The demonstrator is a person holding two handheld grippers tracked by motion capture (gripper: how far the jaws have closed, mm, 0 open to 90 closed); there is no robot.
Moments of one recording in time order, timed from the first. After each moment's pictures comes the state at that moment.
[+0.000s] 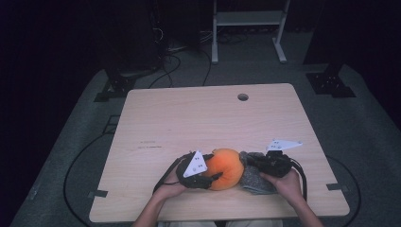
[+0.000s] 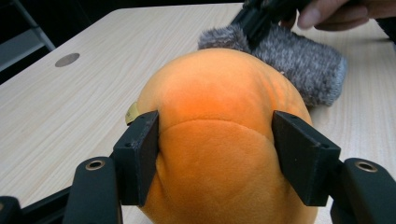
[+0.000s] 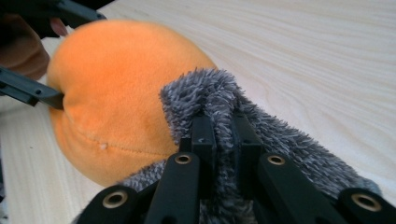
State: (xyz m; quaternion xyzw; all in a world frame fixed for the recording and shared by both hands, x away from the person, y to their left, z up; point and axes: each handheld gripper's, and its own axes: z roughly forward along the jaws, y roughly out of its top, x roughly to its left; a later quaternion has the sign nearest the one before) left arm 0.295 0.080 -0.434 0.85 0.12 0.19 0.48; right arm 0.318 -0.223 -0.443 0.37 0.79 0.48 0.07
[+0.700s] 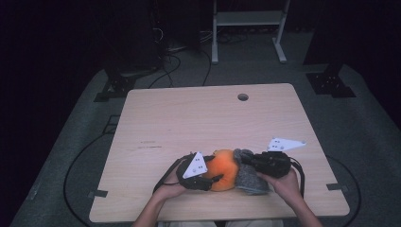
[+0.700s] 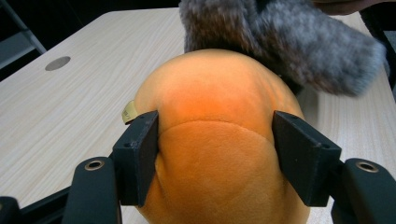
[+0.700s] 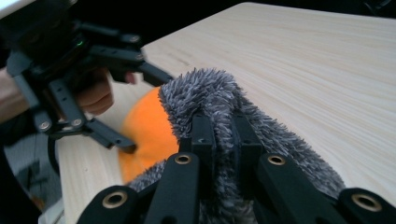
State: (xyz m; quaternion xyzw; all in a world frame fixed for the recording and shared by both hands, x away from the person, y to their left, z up) left arm 0.293 0.079 -0.433 0.85 0.11 0.18 0.48; right arm 0.303 -0.208 -0.413 0.30 0.78 0.54 0.07
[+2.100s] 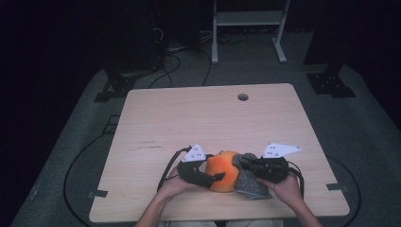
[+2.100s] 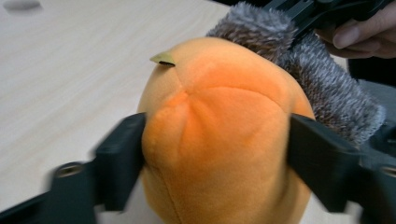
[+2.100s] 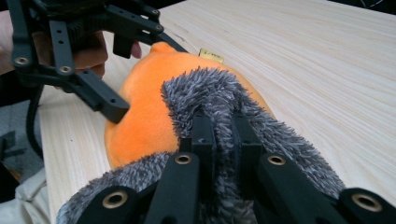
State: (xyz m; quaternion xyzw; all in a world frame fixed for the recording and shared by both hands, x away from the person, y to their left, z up) left arm 0.308 0.078 -0.433 0.84 0.20 0.08 0.50; right arm 0.294 -0.204 -0.419 0.28 0.81 0.50 0.10
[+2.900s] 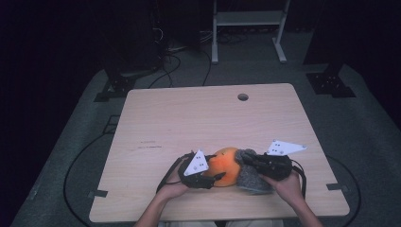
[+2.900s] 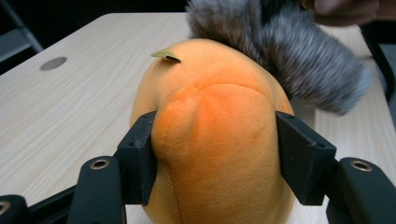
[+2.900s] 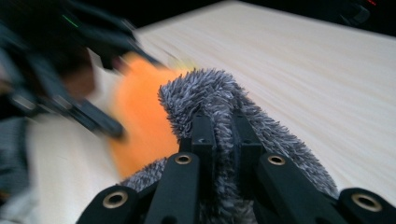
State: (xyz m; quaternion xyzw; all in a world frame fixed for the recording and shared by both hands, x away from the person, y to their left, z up) left arm 0.295 0.074 -0.433 0.84 0.12 0.17 0.50; right arm 0.296 -0.210 -0.413 0.29 0.79 0.53 0.12
